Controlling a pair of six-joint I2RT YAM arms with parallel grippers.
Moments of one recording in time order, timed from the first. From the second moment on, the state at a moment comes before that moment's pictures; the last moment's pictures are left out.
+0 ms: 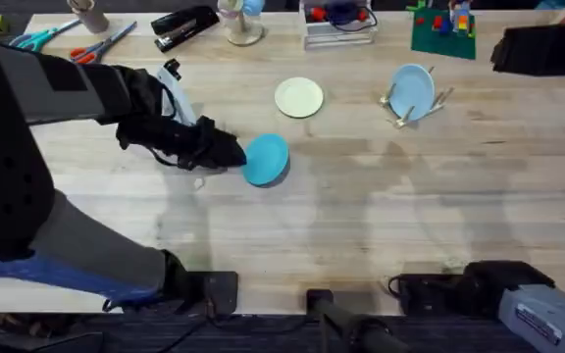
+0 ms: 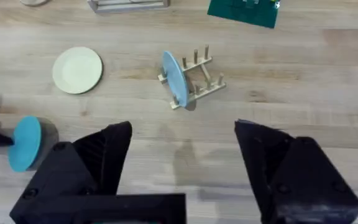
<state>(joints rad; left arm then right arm) 0.20 1.74 0.86 -0.79 0.79 0.07 0.01 0.93 1.32 -1.11 -0.03 0.01</state>
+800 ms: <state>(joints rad) 0.19 1.74 0.86 -0.76 0.80 0.05 0.01 0.99 1.33 -1.12 -0.26 0.09</state>
